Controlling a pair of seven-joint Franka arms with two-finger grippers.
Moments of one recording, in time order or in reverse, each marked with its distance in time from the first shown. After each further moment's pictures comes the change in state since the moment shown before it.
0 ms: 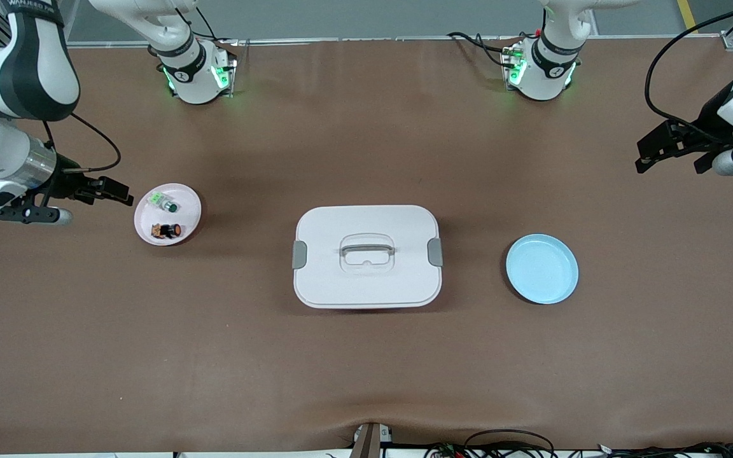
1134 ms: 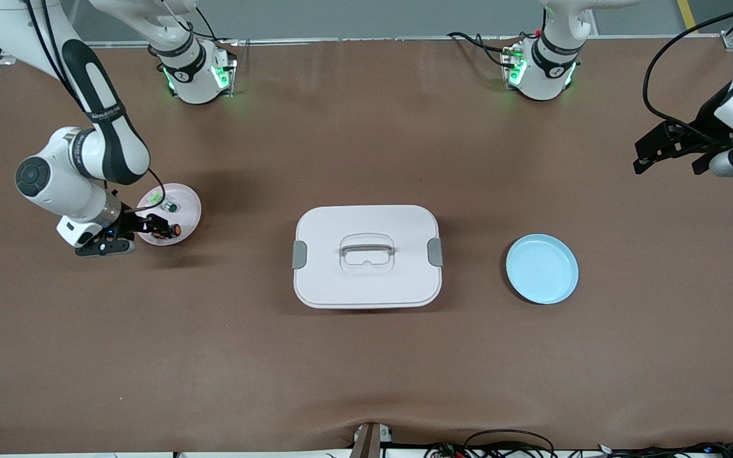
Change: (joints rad) left arm -0.004 0.005 0.000 0.001 0.000 0.008 0.000; right arm -0.002 0.319 0.002 -0.173 0.001 0.530 -0.223
